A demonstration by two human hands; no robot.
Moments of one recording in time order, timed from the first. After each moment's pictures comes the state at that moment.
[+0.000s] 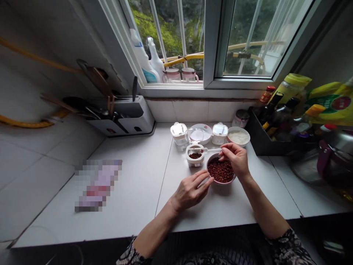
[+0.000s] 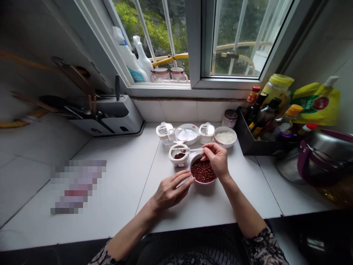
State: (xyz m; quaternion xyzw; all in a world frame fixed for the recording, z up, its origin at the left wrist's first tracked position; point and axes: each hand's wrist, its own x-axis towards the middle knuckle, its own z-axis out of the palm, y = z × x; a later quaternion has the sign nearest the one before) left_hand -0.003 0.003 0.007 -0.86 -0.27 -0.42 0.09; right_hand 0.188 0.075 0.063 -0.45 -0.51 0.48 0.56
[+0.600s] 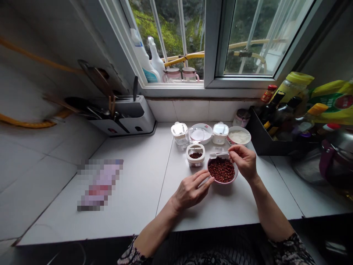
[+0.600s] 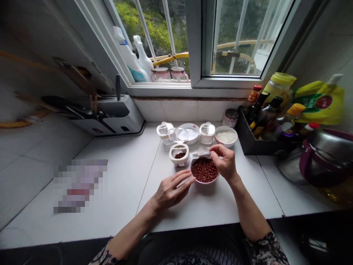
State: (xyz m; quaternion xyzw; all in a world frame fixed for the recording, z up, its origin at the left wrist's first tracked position) left_hand -0.004 0.003 0.007 -0.87 -0.27 -0.41 0.09; right_hand 0.214 0.068 0.062 -0.43 -0.68 0.27 0.53
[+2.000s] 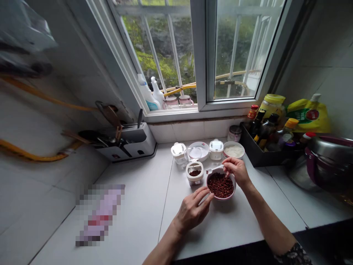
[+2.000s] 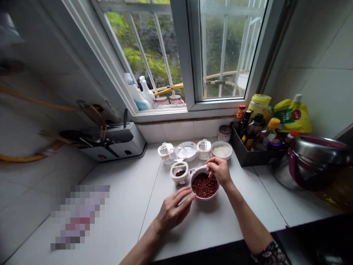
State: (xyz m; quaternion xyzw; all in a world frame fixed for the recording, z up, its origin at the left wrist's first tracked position) left_hand -0.003 0.004 0.004 -0.87 -0.26 -0.42 0.07; right_hand 0.209 0.086 0.060 -0.44 -0.48 0.54 0.53
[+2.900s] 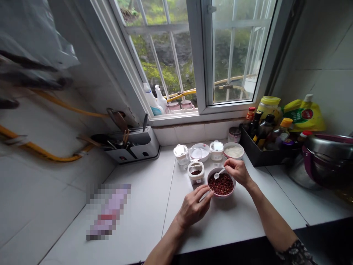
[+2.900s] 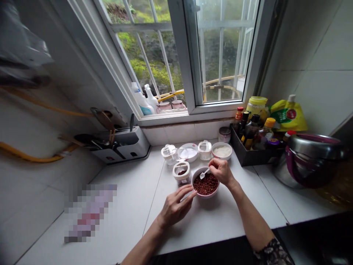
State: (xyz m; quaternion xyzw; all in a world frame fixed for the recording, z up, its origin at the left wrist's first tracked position) left_hand -0.002 0.006 0.005 -0.86 -0.26 -0.42 0.09; right_hand 0.226 0.083 0.059 -0.44 -0.71 0.27 0.48
